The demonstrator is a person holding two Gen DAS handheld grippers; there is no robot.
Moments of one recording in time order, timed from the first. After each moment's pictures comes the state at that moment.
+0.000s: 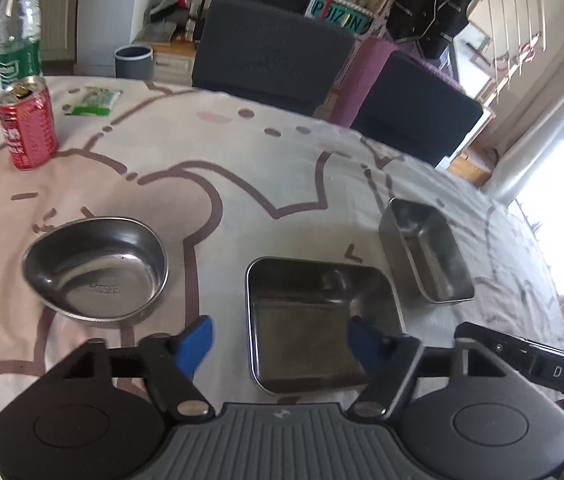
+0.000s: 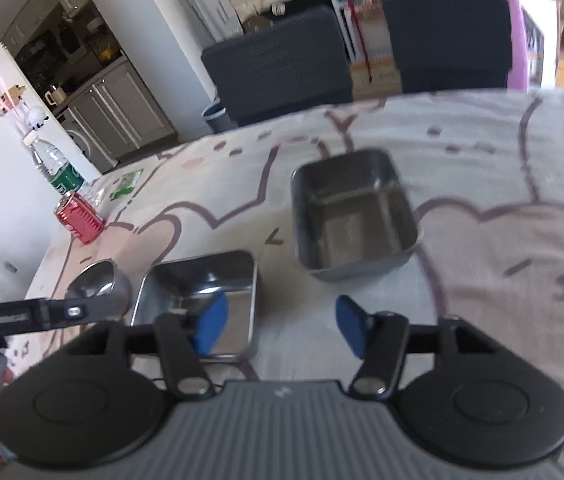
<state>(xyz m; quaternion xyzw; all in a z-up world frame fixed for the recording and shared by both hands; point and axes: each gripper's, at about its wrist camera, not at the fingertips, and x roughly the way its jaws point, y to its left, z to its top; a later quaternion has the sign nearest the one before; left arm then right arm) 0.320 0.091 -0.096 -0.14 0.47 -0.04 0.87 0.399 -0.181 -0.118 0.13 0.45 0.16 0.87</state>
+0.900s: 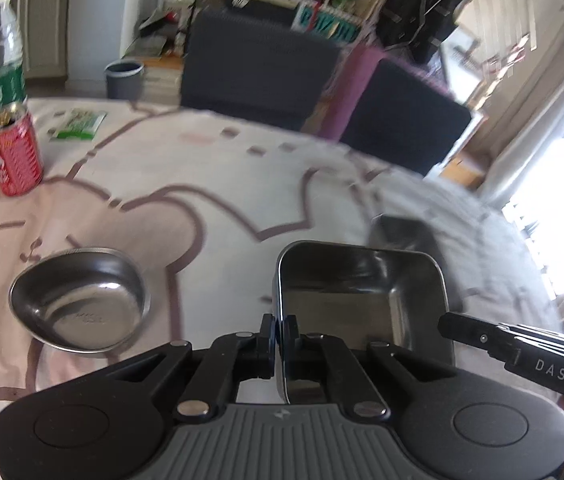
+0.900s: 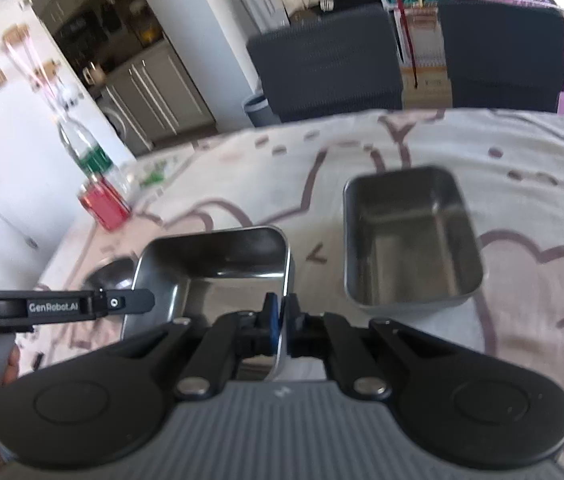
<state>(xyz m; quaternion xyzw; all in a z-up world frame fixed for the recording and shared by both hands) 0.321 0.076 -0.074 -0.14 0.44 -0.06 0.88 0.416 -0.160 -0.113 0.10 0.43 0.22 0.87</state>
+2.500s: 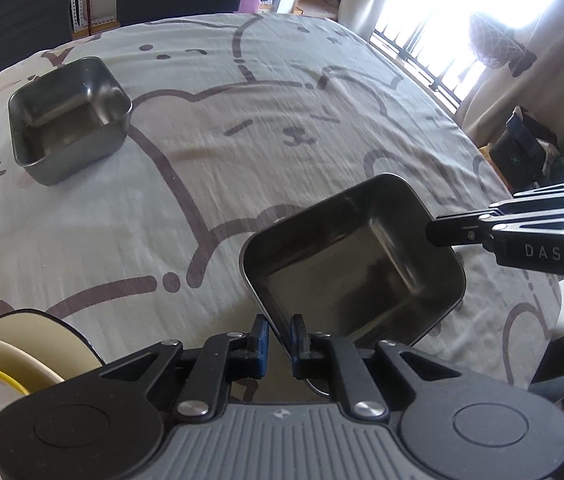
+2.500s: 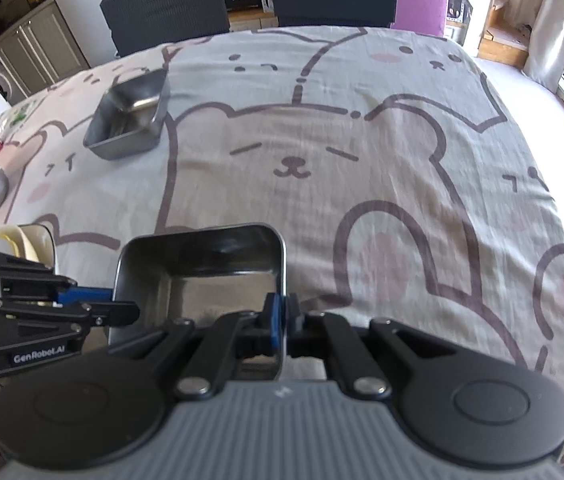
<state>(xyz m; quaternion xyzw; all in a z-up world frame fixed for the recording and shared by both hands) 0.259 -0.183 -0.140 0.03 0.54 -0.27 0.80 0.289 -0.369 -0.132 0.03 0.53 0.05 0.85</state>
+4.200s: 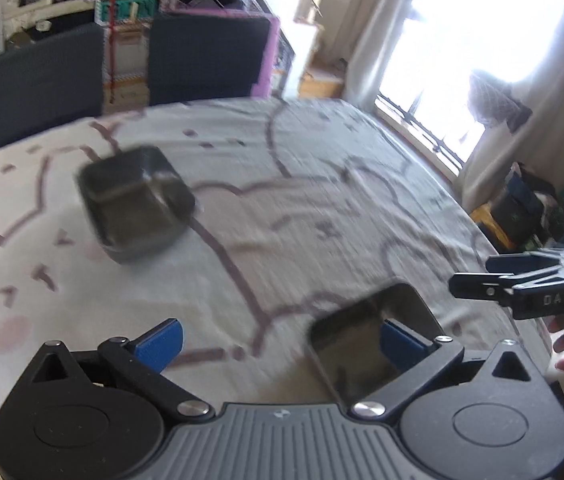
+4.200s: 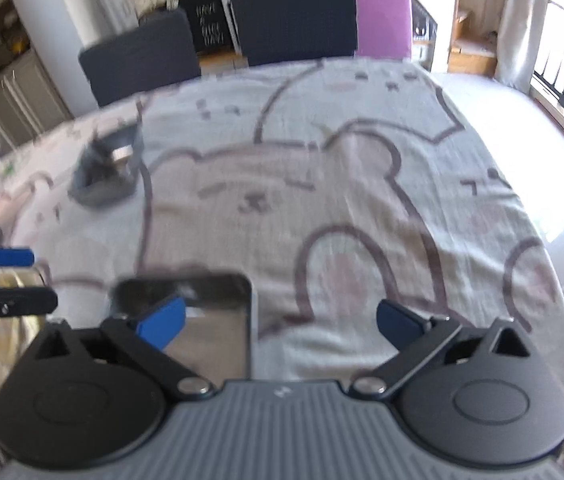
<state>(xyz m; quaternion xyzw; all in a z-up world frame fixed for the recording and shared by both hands) 0.272 -0.126 -0.078 0.00 0.45 -0.26 0.86 0.271 -0.401 -0.111 0.08 0.46 0.01 0.88</state>
